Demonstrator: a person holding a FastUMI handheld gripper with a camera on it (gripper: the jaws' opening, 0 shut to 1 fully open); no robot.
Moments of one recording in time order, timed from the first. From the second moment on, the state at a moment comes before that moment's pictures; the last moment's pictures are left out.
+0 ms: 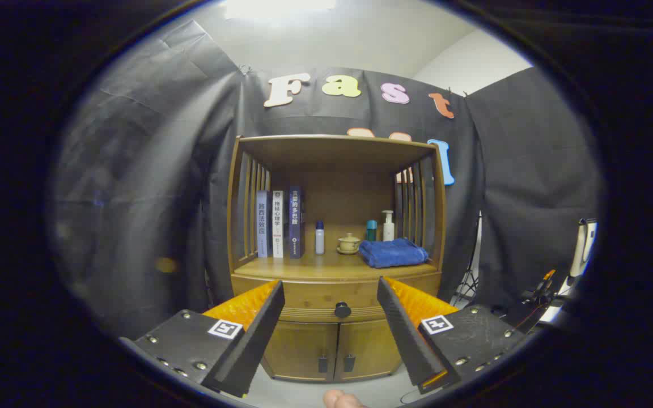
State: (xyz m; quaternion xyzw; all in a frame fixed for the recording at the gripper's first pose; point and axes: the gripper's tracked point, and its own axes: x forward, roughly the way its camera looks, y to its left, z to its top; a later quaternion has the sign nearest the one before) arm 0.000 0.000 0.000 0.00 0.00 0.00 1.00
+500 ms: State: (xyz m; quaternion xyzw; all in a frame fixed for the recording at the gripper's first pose) arm 0.000 -0.007 -0.014 0.00 0.01 0.00 1.00
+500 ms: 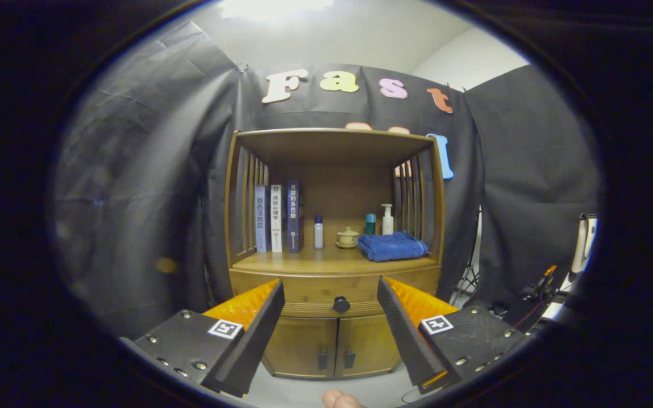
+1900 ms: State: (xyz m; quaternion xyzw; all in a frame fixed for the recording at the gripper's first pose) arm 0.193 -0.030 -0.176 0.03 0.12 -0.01 0.99
